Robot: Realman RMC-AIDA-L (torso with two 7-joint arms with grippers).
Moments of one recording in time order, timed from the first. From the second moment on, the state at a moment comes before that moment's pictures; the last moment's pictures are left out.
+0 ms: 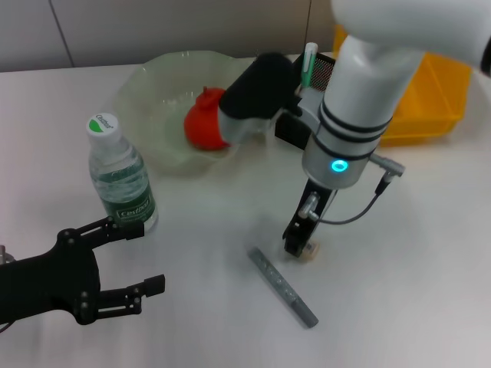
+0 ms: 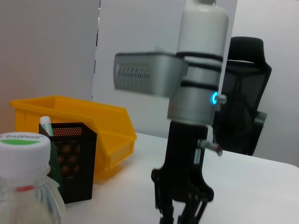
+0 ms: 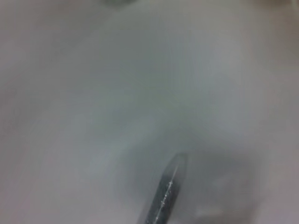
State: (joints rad) left arm -0.38 -2.06 0.66 0.56 1.97 1.77 -1.03; right arm 1.04 2.08 -1.71 -0.79 -2.48 -1.44 2.76
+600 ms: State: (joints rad) left arm -0.39 -2.06 0.66 0.56 1.97 1.77 -1.03; right arm 0.84 2.08 -1.27 -1.37 -2.78 -1.54 2.65
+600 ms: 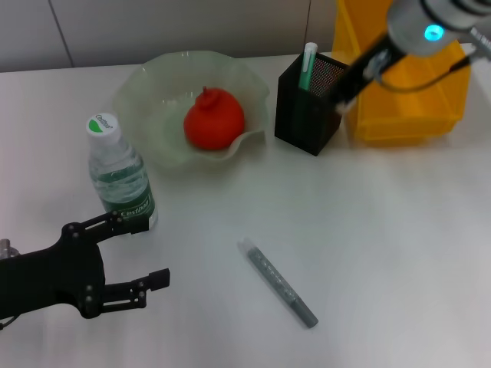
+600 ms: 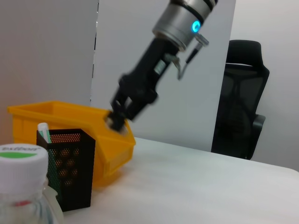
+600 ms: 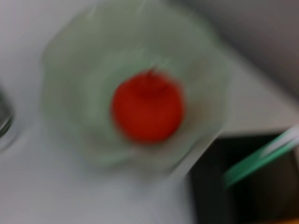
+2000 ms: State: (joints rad) left arm -0.40 -2.07 0.66 0.56 1.95 1.77 -1.04; right arm 0.87 2.08 -1.33 -1.38 -2.76 -1.61 2.69
